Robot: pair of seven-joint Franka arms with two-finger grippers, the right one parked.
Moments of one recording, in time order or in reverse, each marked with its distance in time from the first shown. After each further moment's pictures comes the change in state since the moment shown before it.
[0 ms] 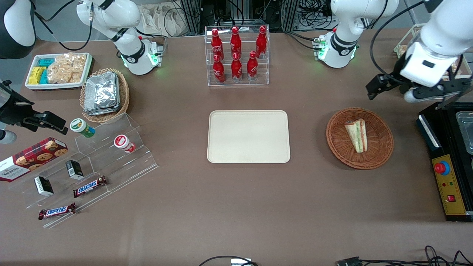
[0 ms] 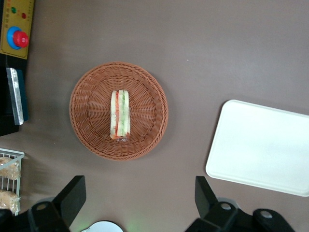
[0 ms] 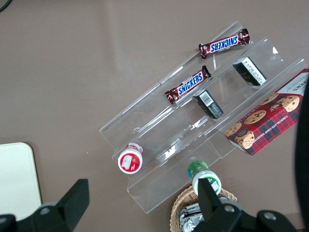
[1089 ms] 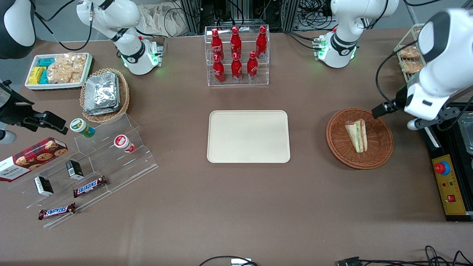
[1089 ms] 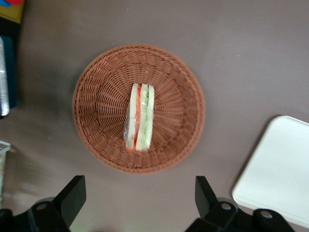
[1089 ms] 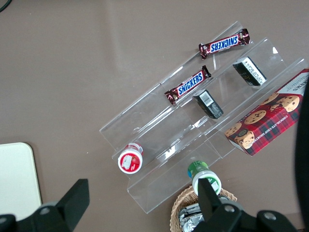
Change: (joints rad) arm 0.021 0.029 0.113 -0.355 -0.001 0.301 0.002
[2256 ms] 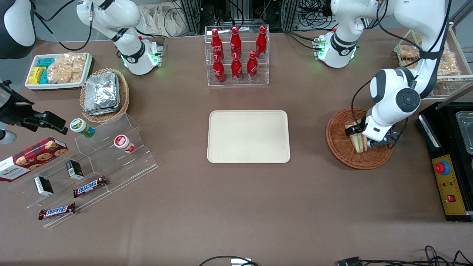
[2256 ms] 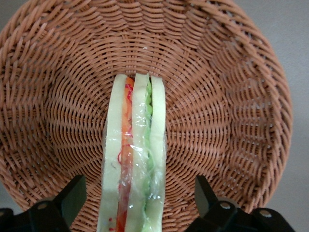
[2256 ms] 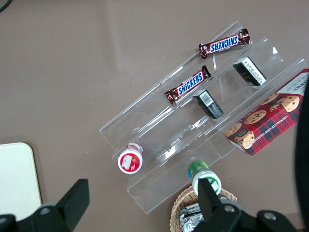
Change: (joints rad) arm 0.003 0.231 0.015 -0.339 0.004 0.559 0.063
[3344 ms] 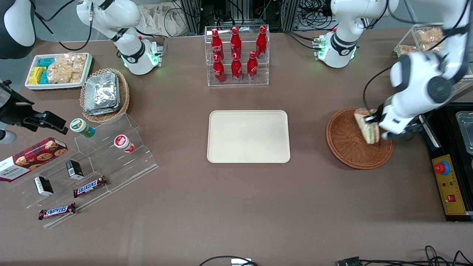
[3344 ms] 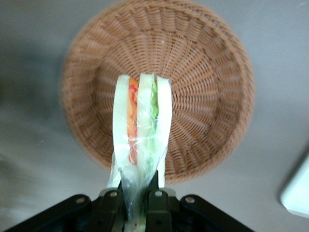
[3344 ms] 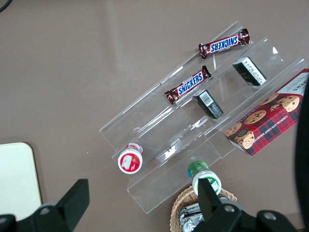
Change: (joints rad) arm 0.012 -0.214 0.030 0.221 0.000 -0.527 0.072
